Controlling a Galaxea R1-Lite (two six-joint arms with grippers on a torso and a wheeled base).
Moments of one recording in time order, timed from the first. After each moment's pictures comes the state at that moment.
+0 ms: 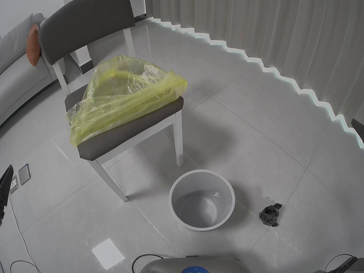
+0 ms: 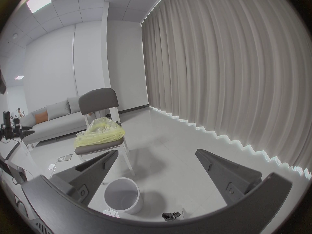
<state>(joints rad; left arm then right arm) 0.01 0.51 -0.47 -0.05 0.05 0.11 0.02 0.85 -0.61 -0.29 0.19 0.03</state>
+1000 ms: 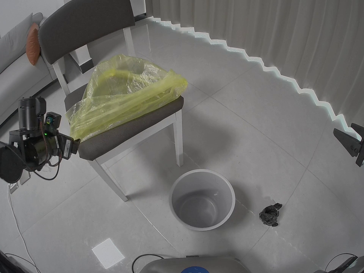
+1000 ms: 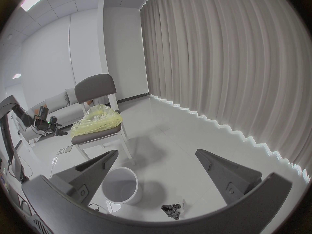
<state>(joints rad) -0.11 1.55 -0.82 -0.32 0.33 0.34 0.02 1.00 -0.57 -0.35 0.20 0.01</state>
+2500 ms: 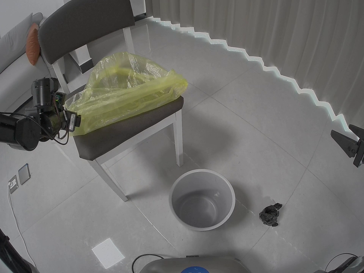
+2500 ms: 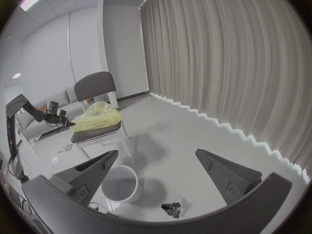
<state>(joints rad) -0.03 1.80 -1.14 -0.33 0.36 0.32 0.01 1.02 -0.56 -0.36 0.20 0.00</state>
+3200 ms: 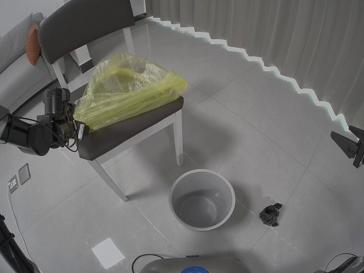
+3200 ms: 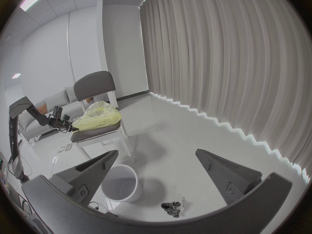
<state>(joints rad) -0.05 1.88 -1.13 -0.35 0.37 0.31 0.01 1.02 -0.56 -0.36 0.20 0.00</state>
